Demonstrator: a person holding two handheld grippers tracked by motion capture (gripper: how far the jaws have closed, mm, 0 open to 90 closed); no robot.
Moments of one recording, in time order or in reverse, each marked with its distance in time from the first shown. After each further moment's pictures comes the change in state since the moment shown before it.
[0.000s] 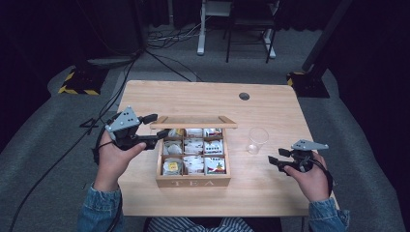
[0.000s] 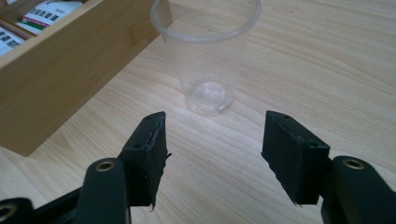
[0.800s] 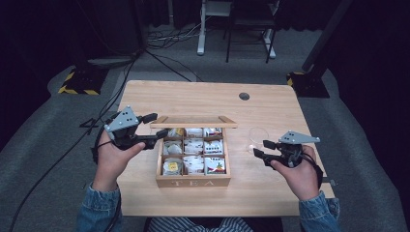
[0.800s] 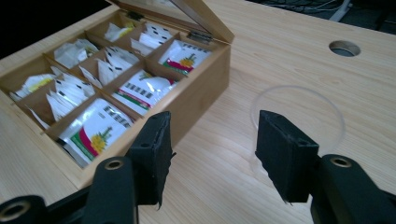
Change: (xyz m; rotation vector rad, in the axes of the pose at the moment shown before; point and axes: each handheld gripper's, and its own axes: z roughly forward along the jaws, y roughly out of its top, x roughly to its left) left arm 0.001 0.002 -0.002 -0.010 -0.009 0.011; right arm 0.063 0.057 -0.014 -0.087 0.055 -0.044
